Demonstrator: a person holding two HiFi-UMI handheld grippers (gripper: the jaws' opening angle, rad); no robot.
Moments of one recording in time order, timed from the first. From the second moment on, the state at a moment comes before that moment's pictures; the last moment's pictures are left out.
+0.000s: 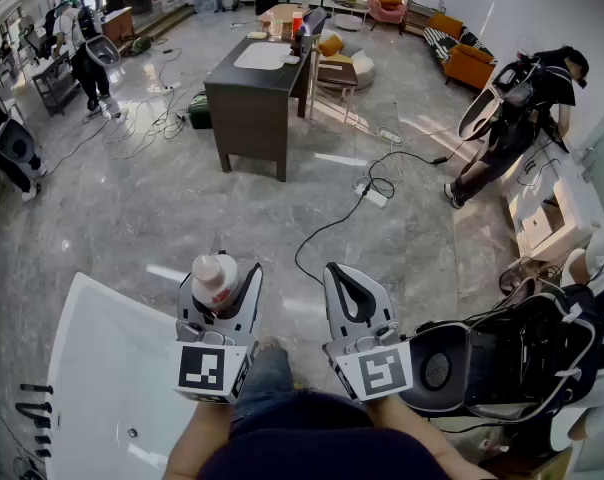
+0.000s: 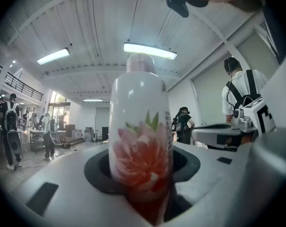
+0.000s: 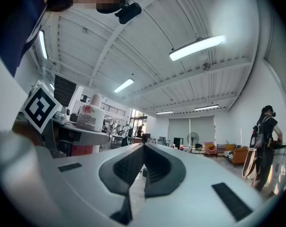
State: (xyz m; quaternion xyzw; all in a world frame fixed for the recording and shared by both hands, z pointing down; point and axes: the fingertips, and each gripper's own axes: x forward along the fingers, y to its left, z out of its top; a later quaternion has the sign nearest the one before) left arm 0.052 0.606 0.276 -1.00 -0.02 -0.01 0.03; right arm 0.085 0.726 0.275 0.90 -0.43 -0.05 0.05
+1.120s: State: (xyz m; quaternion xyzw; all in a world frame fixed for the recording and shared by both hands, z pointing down) left arm 0.204 0.279 0.309 -0.98 0.19 -0.01 0.00; right arm 0.296 0.355 0.300 0.77 -0.64 -0.07 0.02
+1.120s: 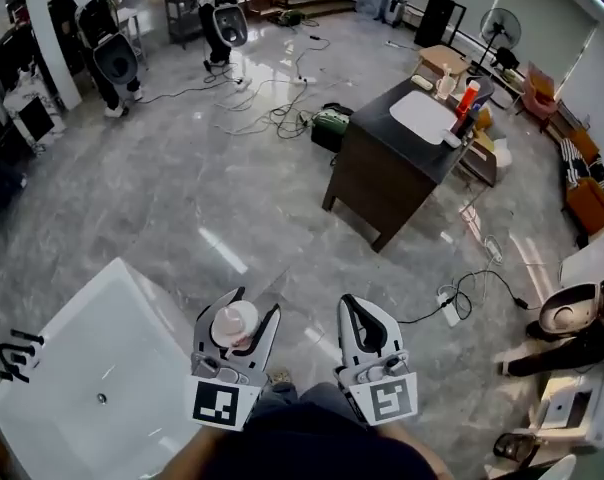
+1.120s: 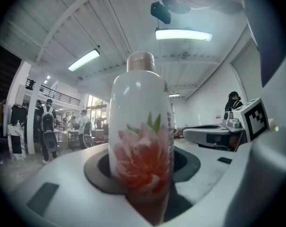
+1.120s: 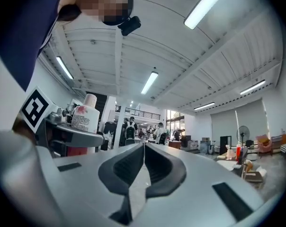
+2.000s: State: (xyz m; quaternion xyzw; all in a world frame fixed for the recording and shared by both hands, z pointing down) left arm 0.123 0.019 0.286 -0.86 0.52 0.00 0.01; right arm 0.244 0.003 0.280 0.49 -0.87 -0.09 -0.02
